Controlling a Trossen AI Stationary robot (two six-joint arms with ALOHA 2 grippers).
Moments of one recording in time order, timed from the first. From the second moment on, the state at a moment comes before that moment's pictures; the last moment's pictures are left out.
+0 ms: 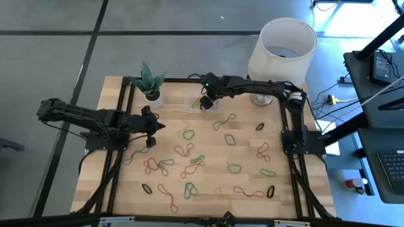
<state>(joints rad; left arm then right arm) -0.12 0.73 0.51 -0.47 -0.37 -0.22 -0.40 2.01 1.57 -0.62 0.25 0.26</state>
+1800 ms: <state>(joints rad) -0.30 1.39 1.04 -0.99 -0.23 -1.00 0.28 0.92 0.56 -0.60 0.23 0.73</state>
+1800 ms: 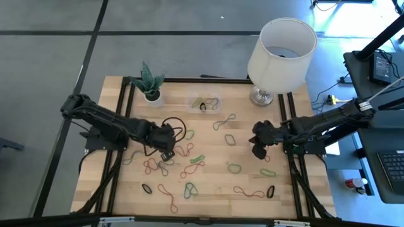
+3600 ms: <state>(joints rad) -0.51 1.58 0.78 -0.81 0.03 -2.02 0.28 0.92 0.54 -0.58 0.21 0.62</state>
